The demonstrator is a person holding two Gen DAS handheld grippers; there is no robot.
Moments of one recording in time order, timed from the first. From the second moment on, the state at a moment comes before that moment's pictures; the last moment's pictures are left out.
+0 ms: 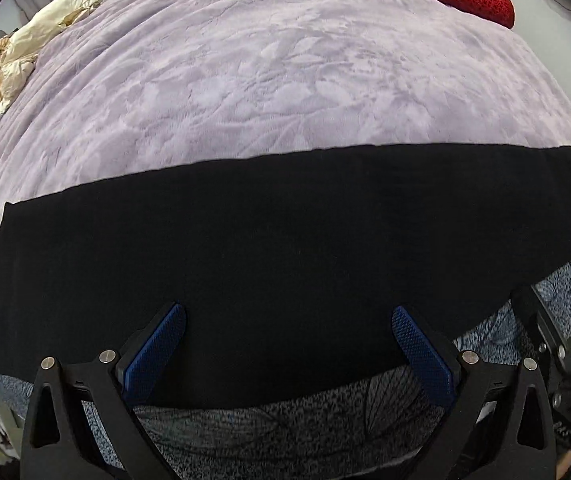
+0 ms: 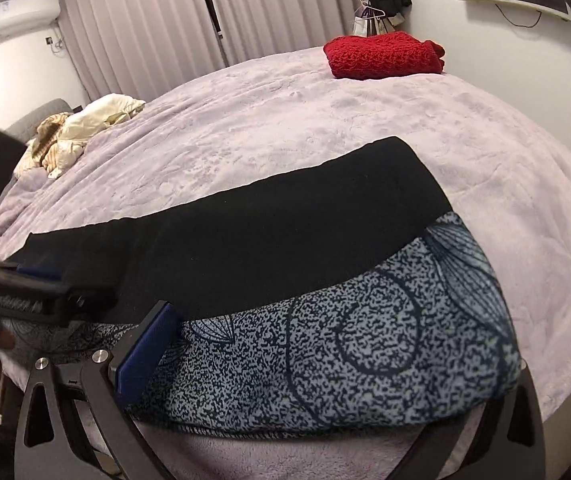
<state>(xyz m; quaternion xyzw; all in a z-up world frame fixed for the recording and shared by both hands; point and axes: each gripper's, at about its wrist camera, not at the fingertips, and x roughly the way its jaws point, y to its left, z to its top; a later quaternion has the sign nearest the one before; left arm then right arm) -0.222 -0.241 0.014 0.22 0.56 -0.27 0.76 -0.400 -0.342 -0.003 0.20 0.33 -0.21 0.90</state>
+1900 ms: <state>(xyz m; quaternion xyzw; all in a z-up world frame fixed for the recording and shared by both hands) -0.160 -0.042 0.082 0.09 0.48 -0.29 0.82 -0.362 -0.103 0.097 -0.16 0.34 0.05 0.92</state>
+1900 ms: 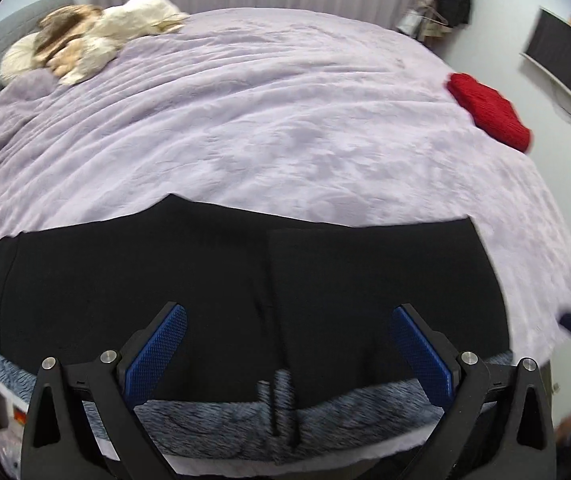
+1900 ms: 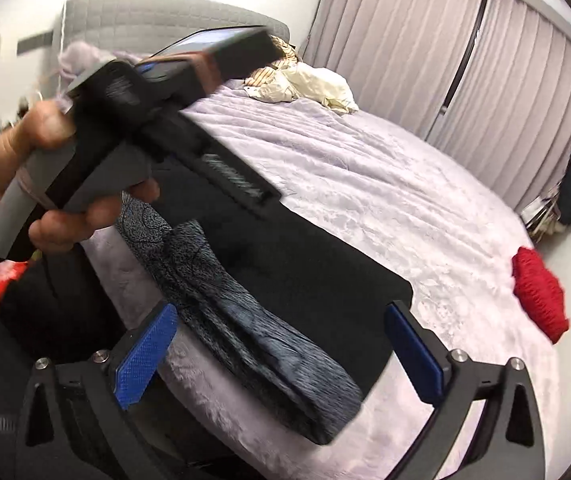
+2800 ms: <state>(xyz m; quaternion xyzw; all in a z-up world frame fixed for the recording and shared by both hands) -0.152 0.008 0.042 0.06 0.51 -0.25 0.82 -0.262 -0.127 0.040 -0.24 0.49 0.20 0.82</state>
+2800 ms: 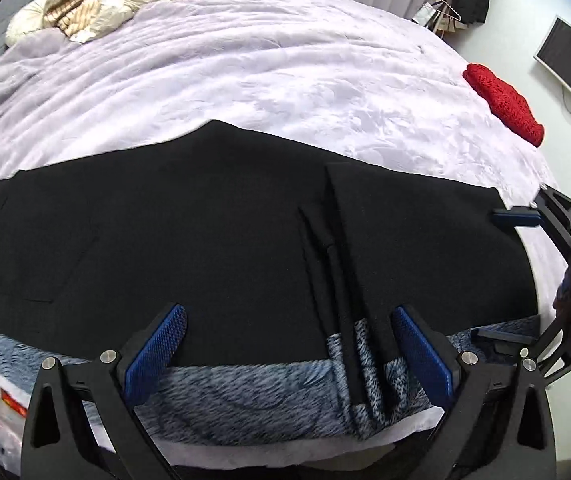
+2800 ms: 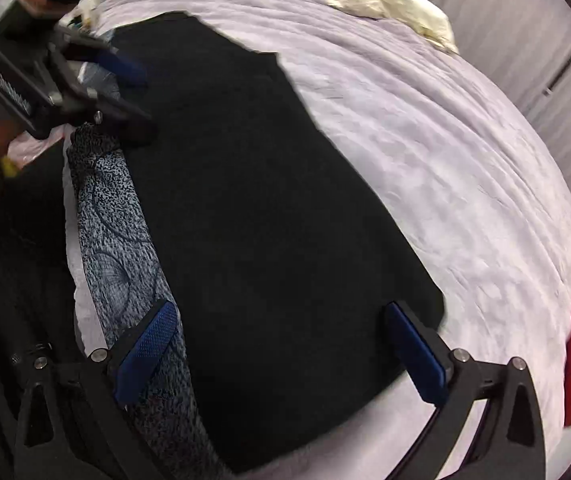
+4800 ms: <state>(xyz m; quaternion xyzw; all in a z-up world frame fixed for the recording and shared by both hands) -0.079 0.173 0.028 0.03 0.52 -0.09 0.85 -0.095 0.048 0.027 -0.24 0.56 0.31 0.72</state>
